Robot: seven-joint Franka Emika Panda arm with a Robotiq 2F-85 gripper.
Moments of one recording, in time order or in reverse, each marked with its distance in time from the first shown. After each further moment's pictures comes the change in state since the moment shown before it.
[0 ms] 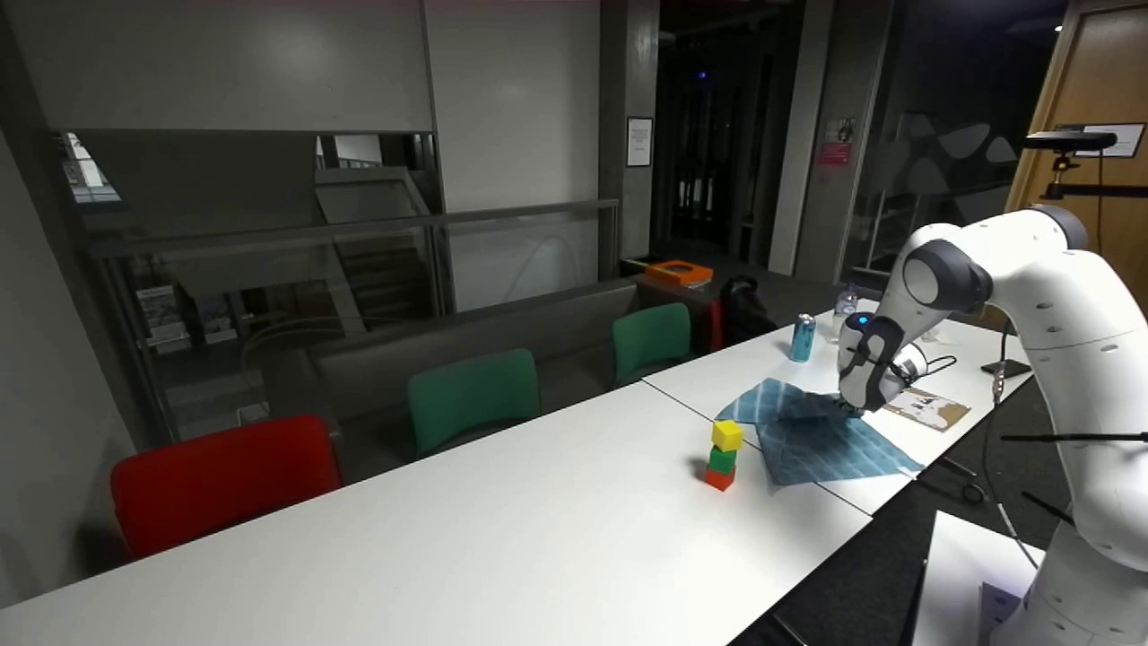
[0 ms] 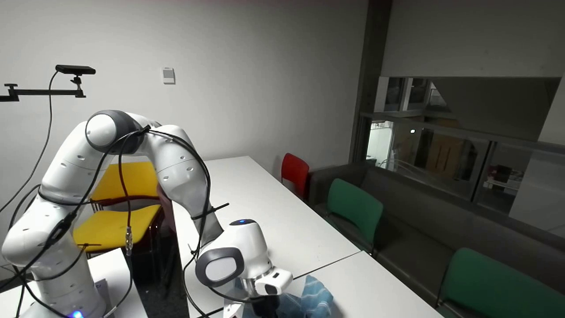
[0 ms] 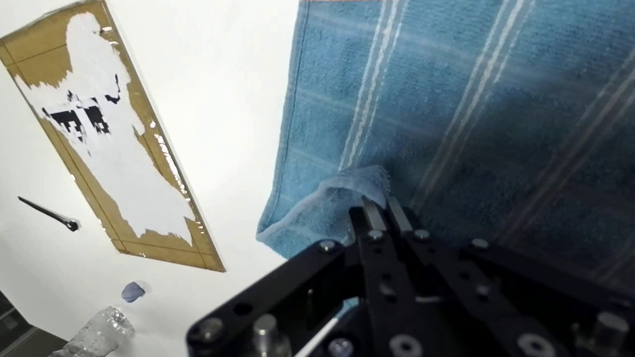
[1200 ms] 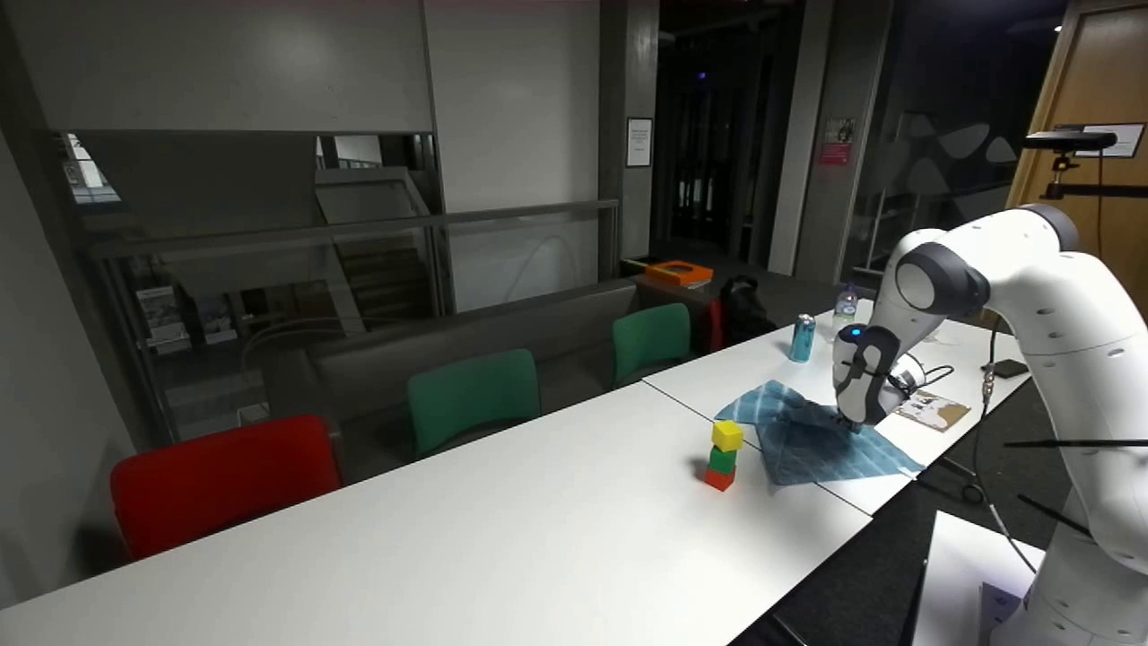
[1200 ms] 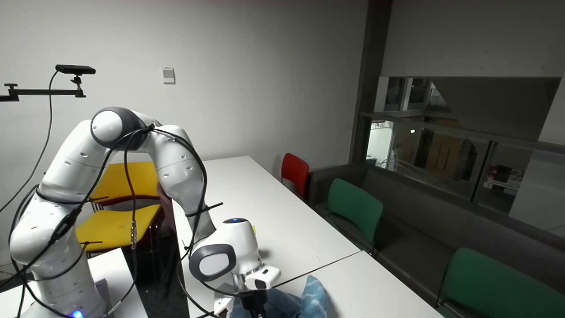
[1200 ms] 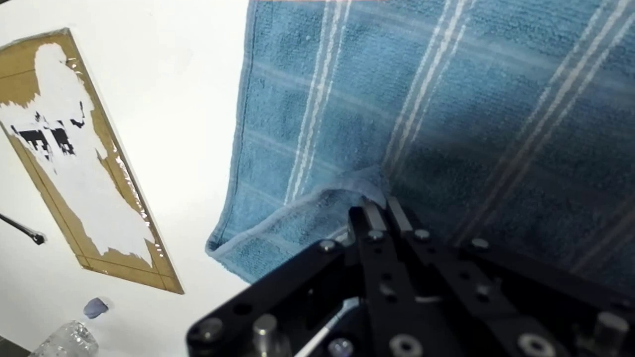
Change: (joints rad) arm 0.129 0.001 -0.061 -0.094 0.011 0.013 0.010
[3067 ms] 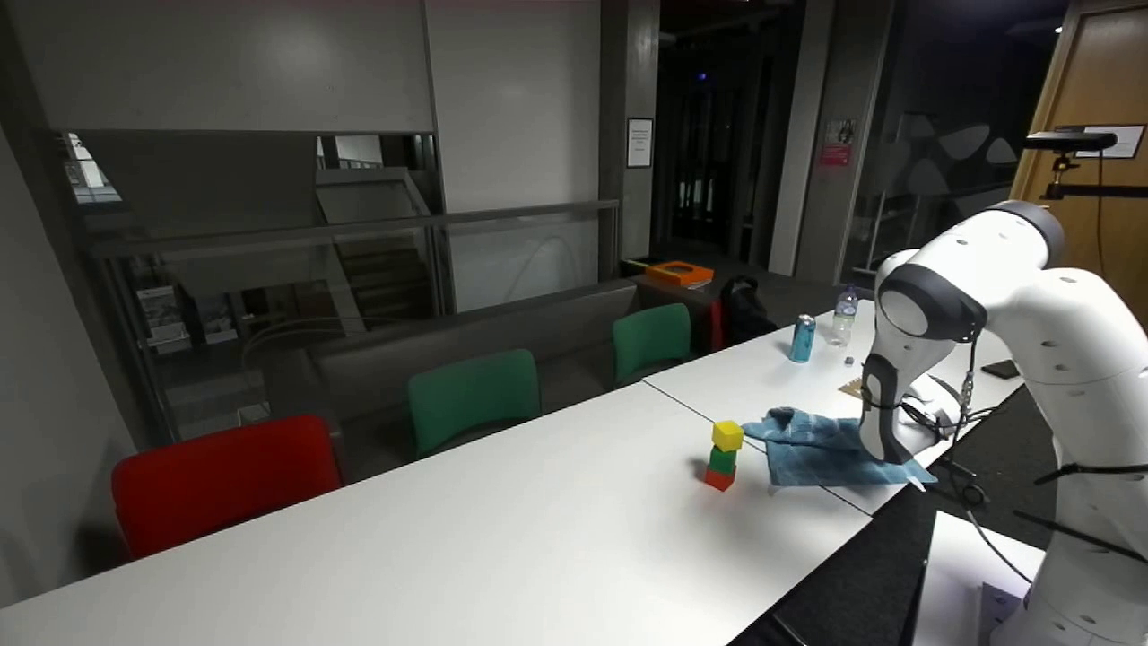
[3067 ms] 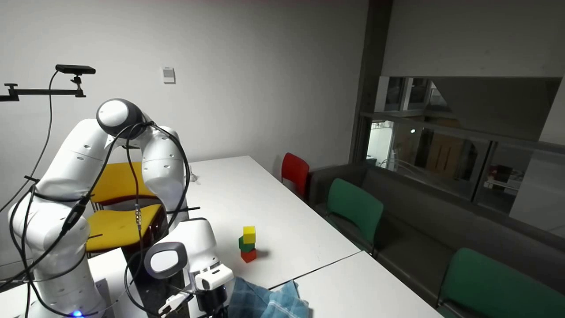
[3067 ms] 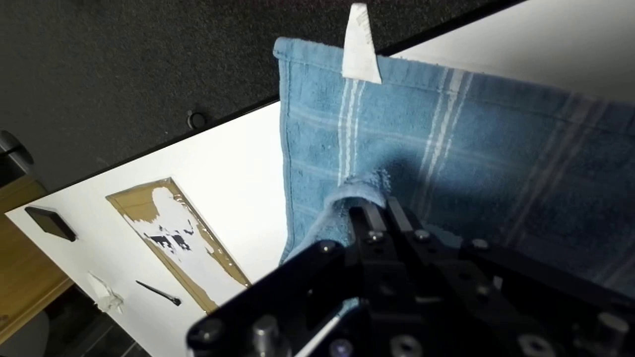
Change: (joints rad) arm 0.472 0.049 -0.349 -0.376 0.367 0.247 0.087
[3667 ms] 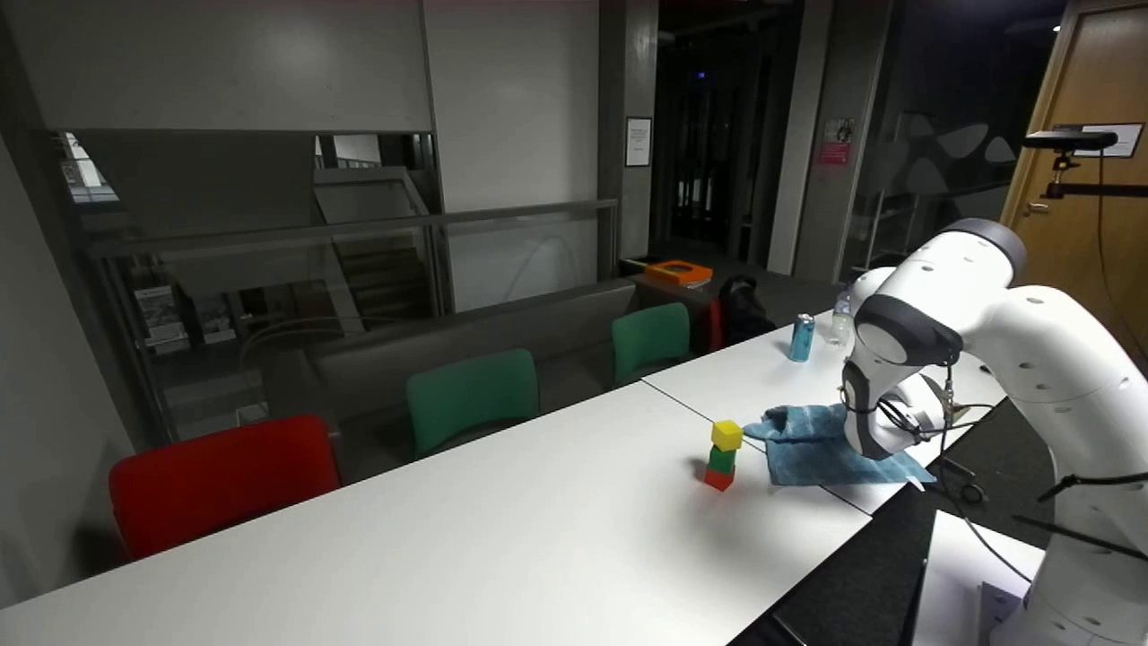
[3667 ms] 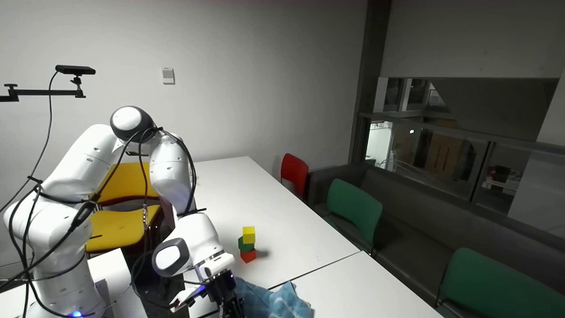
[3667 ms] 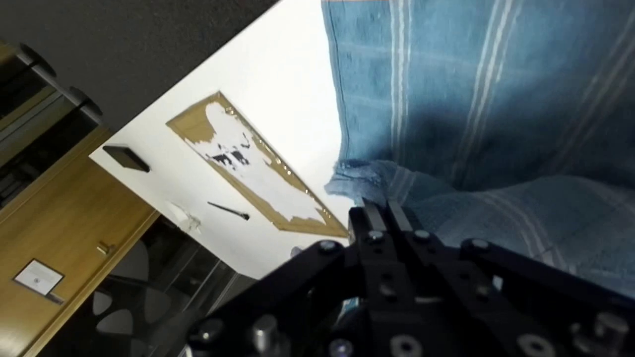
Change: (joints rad) arm 0.084 0.131 -0.027 0.048 0.268 0.158 -0.001
